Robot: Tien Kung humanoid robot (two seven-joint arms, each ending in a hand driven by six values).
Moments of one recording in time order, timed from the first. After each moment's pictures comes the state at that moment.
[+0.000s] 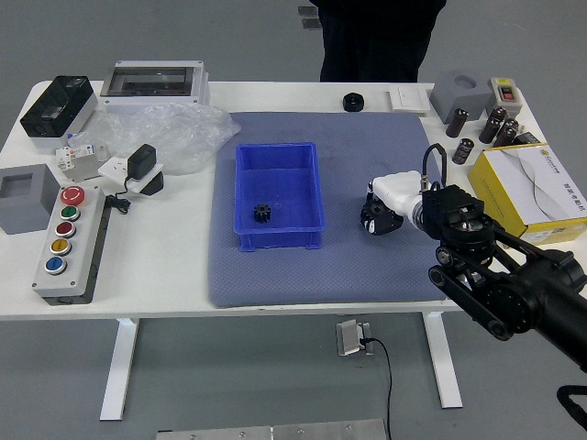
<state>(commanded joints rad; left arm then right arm) -0.20 0.16 -1.01 -0.18 1.23 -0.18 0.37 0.63 -0.26 0.78 1.14 -2.22 0.27 -0.34</state>
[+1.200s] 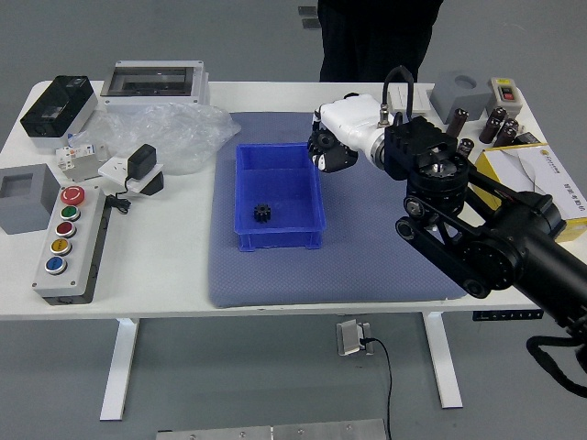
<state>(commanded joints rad) -0.20 0.17 -1.02 -0.18 1.24 -0.18 0.37 0.82 -0.16 0.78 1.24 -2.23 0.31 -0.36</state>
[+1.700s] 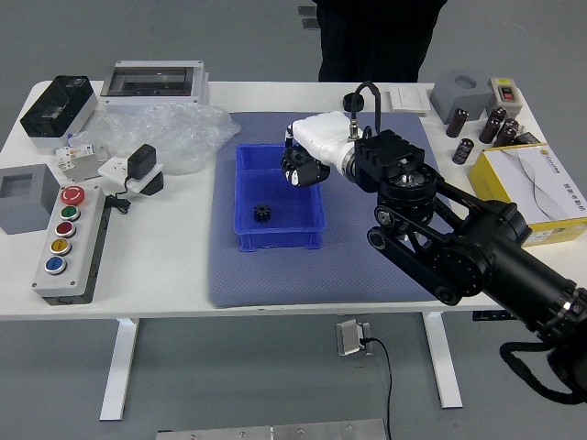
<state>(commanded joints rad) -0.20 0.17 -1.02 -0.18 1.24 -0.18 0.37 0.82 -0.08 0.76 1.18 -2.22 0.30 -0.35</state>
